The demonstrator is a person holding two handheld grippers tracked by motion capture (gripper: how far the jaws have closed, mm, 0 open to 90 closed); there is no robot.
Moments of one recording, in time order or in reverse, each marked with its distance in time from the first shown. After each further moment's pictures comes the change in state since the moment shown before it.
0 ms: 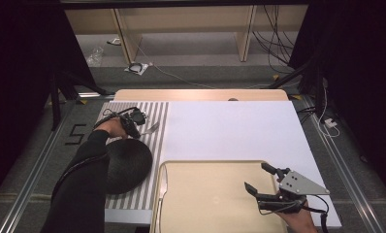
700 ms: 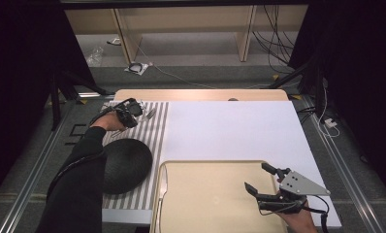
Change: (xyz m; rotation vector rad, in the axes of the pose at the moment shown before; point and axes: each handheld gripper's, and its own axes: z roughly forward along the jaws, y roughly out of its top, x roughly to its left) left arm 0.007 0.003 -0.034 -0.069 0.168 -0.039; right arm 0.001 0.001 -0.001 0.001 -0.004 0.001
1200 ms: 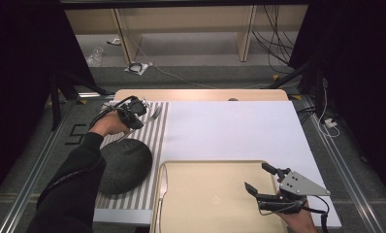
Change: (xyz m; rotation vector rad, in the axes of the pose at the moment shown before) left arm -0.033 0.015 -0.058 -0.062 -0.081 -0.076; right arm 0.000 0.000 0.000 -0.003 -0.005 -0.003
